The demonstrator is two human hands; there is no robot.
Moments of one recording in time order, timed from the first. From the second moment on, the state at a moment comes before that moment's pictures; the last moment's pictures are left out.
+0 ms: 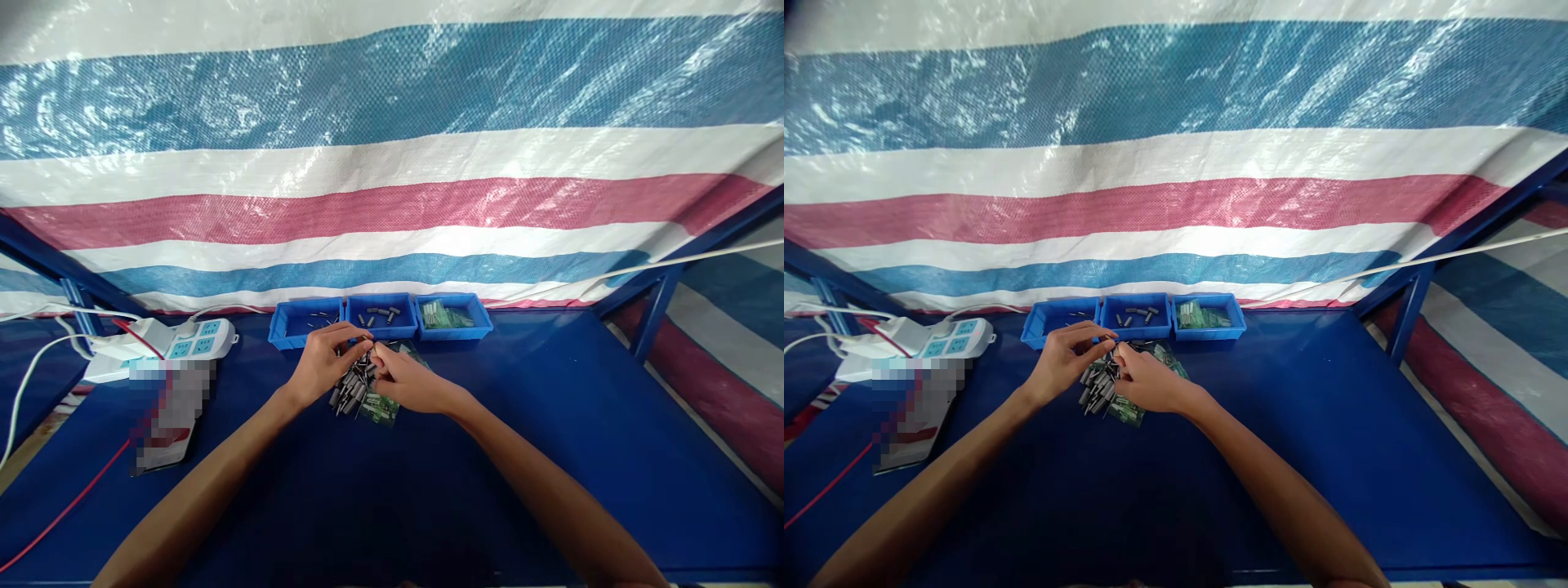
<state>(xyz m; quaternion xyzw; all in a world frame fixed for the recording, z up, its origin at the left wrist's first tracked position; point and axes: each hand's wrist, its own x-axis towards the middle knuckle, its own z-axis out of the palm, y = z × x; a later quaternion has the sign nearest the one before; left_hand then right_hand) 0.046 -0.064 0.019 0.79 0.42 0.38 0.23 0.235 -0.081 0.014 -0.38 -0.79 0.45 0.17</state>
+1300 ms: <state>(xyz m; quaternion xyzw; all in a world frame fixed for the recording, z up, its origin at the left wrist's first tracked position) 0.046 -0.064 0.013 0.82 0.40 0.37 0.15 0.236 -0.075 0.009 -0.39 -0.76 0.47 0.22</state>
